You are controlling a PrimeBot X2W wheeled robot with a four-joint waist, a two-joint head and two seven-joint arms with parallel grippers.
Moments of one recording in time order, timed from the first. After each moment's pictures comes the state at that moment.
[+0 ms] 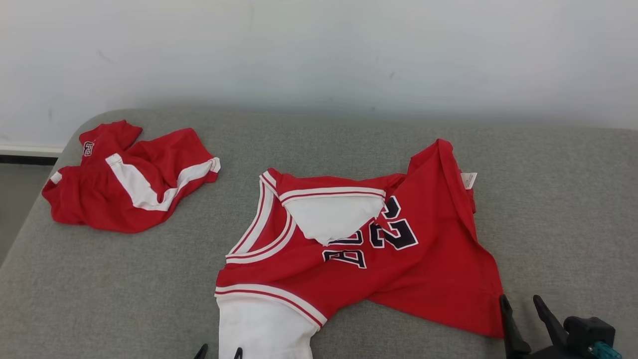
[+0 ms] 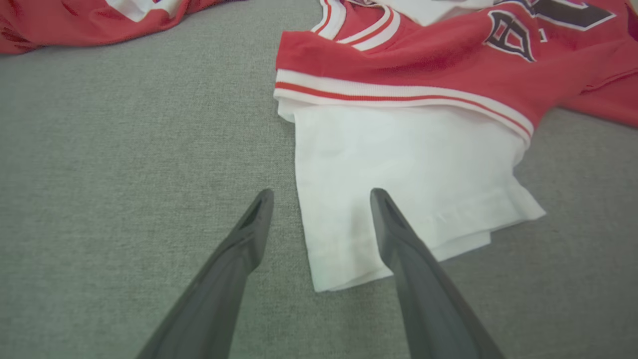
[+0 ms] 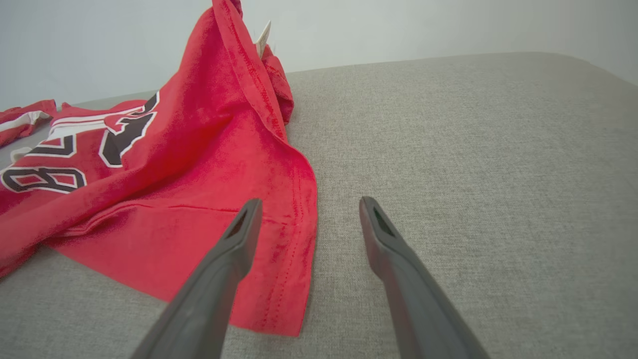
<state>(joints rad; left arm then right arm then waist) -0.05 0.07 -0.16 0.57 -0.13 -0.13 -0.26 -0.07 -0.20 0.05 0.50 0.34 0.13 -0.24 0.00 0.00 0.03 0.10</state>
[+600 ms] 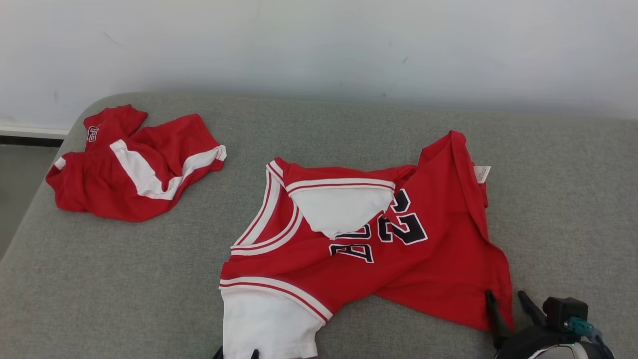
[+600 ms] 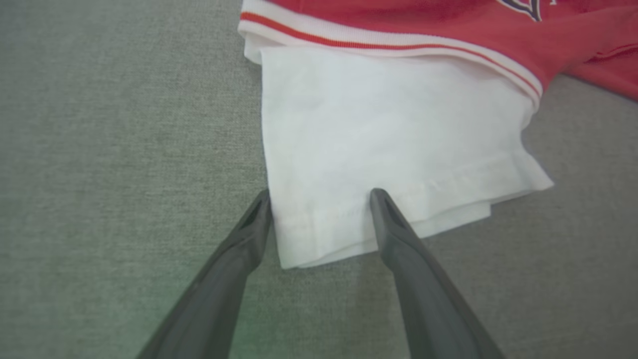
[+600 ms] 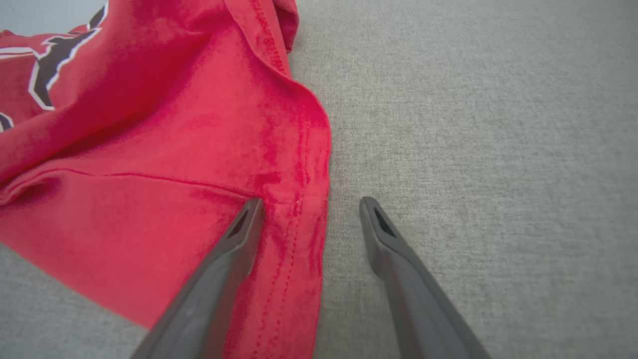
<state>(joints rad) -0.13 0.07 -0.28 0.73 -0.23 -0.13 -0.26 -0.27 -0.22 0.17 0.85 0.39 0.13 -0.26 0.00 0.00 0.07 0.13</state>
